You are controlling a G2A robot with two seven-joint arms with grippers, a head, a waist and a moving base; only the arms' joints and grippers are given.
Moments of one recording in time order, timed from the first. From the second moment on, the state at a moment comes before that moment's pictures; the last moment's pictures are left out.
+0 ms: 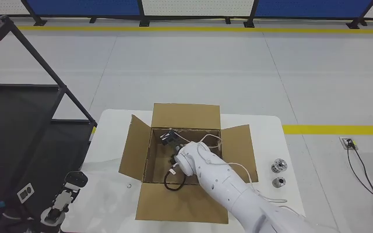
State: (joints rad) left arm 1.63 -1.17 -1.95 -1.68 -0.31 -0.96 -0.62; right arm -0.27 -1.76 0.48 -0.54 -0.84 0.07 0.74
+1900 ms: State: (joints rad) left arm 1.63 -1.17 -1.95 -1.68 -0.31 -0.96 -0.62; right arm -1.26 -1.29 1.85 -1.52 -1.15 -0.36 0.87
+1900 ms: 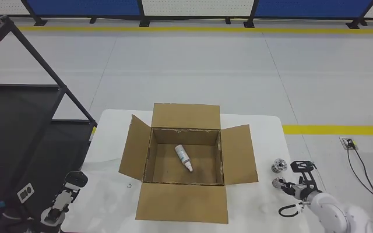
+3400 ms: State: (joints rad) left arm 1.63 -1.17 -1.95 -1.68 -0.31 -0.96 -0.62; right arm -1.46 -1.25 1.57 -2.35 -1.13 -0.29 0.83
